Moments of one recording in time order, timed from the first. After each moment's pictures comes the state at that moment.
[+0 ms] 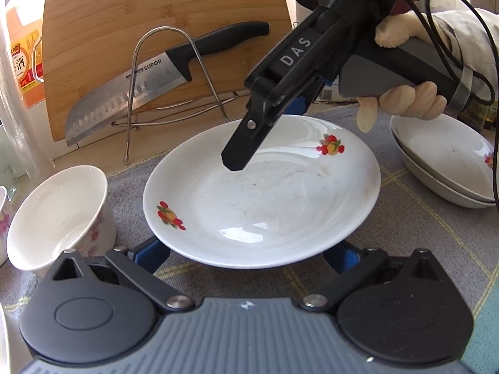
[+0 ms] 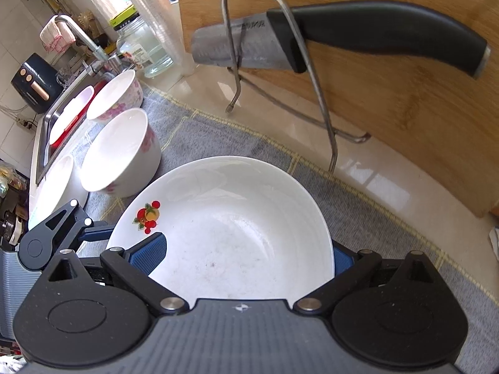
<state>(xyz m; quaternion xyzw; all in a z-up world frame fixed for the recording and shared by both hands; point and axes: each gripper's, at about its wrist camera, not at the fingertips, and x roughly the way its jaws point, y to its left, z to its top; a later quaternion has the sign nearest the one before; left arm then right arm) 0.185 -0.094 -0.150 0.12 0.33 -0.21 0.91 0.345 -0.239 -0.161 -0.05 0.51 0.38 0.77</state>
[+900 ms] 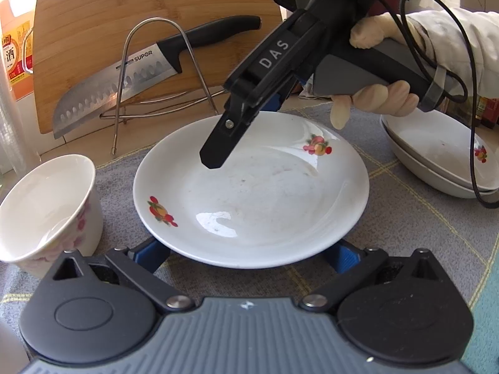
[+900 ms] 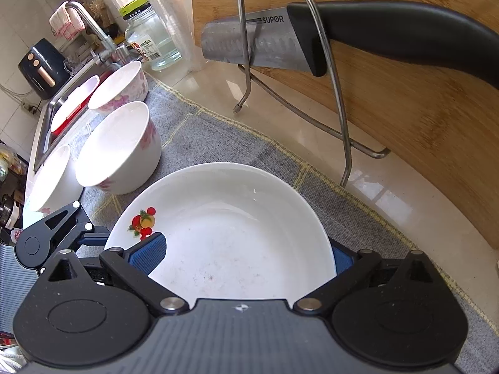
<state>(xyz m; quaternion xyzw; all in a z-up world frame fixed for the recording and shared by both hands) 0.174 -0.087 -0.160 0.12 0.32 -0.24 0.91 0.356 -0.228 -0.169 -0.07 0.49 0.40 0.77</state>
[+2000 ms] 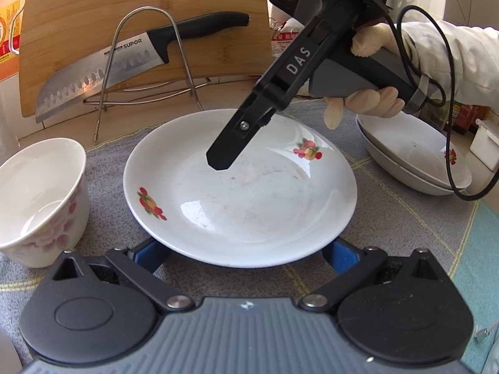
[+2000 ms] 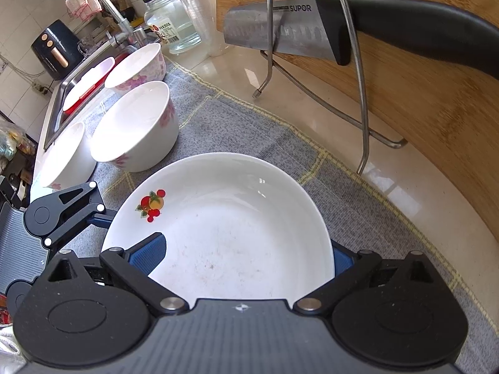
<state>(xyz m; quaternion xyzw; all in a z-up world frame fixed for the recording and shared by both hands) 0.181 -0.073 -0.159 0.08 0.34 -0.30 0.89 0.344 -0.223 -0.170 -0.11 0.50 0.42 0.75</state>
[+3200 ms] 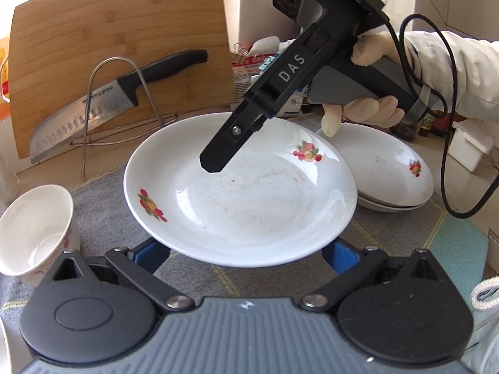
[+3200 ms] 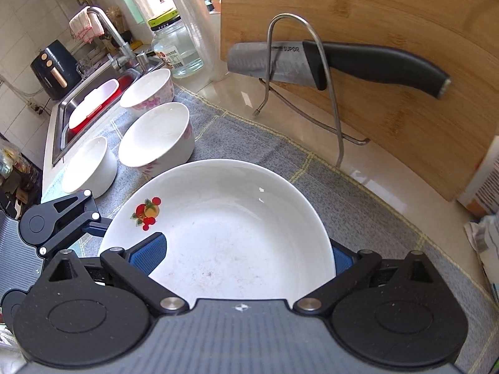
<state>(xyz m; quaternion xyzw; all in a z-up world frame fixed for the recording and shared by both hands) 0.146 -0.099 -0.113 0.11 0.32 -0.32 0.89 0.294 -0.261 -0.125 -0.09 0.46 0.39 0.79</state>
